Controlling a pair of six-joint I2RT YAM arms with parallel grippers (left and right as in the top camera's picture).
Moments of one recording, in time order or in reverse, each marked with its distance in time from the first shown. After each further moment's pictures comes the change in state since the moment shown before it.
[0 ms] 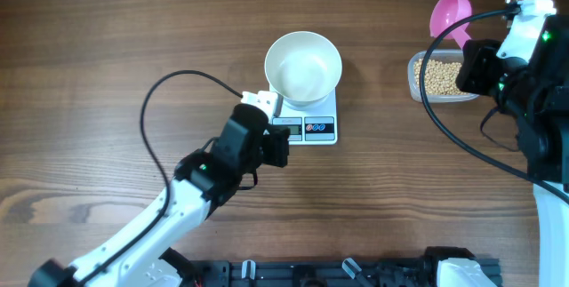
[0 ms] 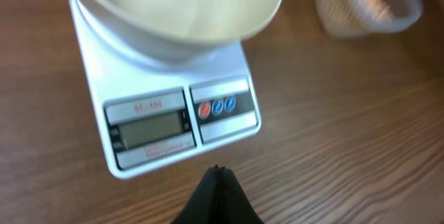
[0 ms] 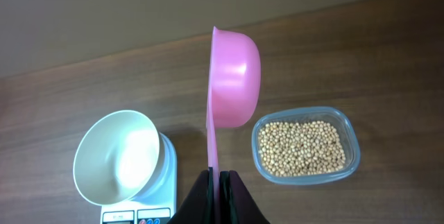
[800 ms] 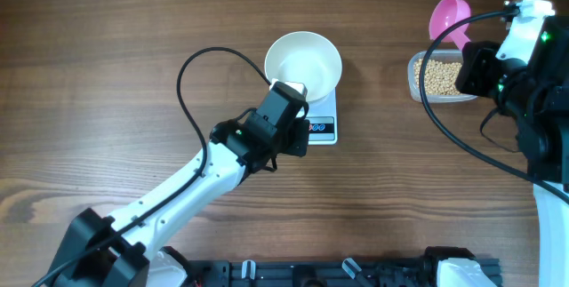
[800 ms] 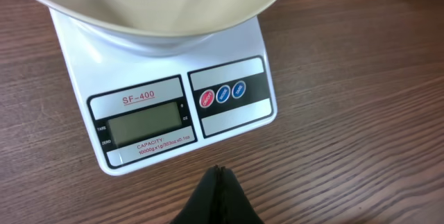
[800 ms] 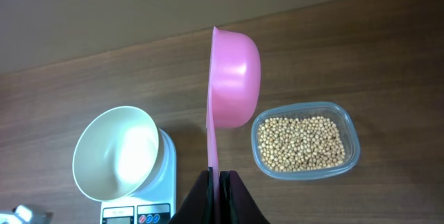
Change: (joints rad) left arm -0.074 0.253 0.282 -0.268 -0.078 0.013; right arm 0.000 0.000 0.000 -0.014 0.000 0.000
